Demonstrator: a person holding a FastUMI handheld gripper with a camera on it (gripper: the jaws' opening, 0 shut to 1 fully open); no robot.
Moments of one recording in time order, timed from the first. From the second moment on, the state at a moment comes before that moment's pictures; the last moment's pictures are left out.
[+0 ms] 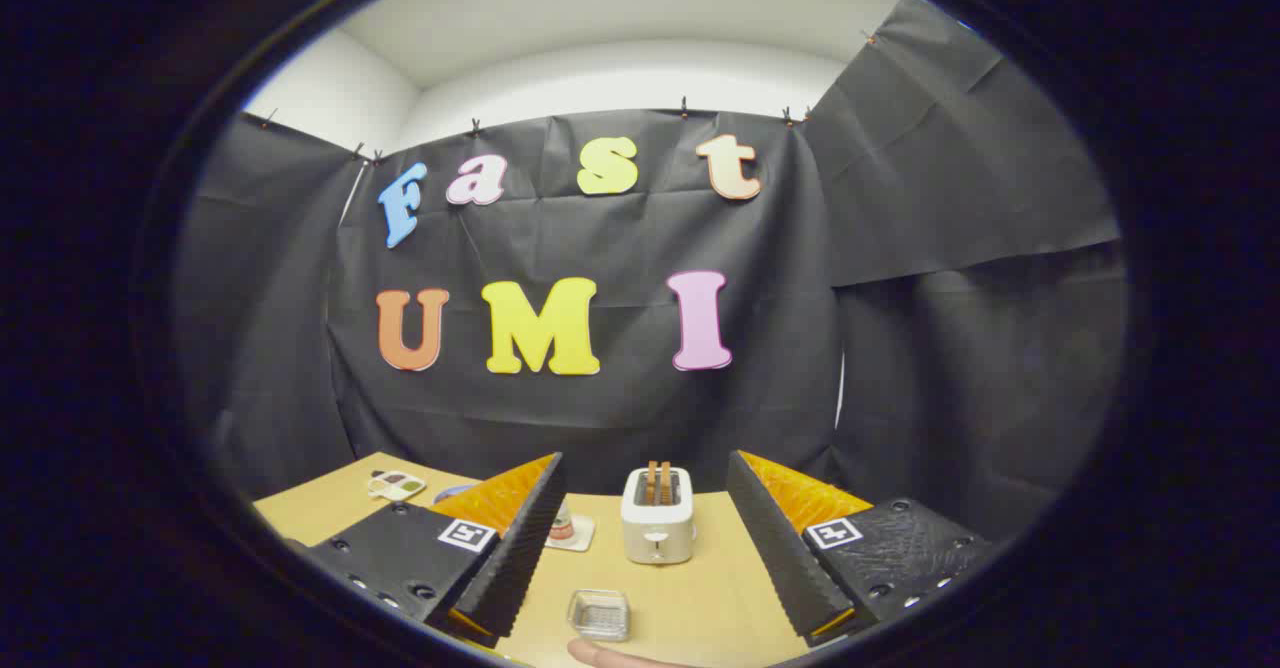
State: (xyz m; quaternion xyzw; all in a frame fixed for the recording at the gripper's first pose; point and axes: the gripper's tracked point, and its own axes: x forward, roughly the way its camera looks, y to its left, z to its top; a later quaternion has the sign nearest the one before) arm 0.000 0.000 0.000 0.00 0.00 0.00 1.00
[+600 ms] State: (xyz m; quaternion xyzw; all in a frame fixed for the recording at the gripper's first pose) arm -0.022 0.110 0.025 0.01 0.01 -0.04 1.00
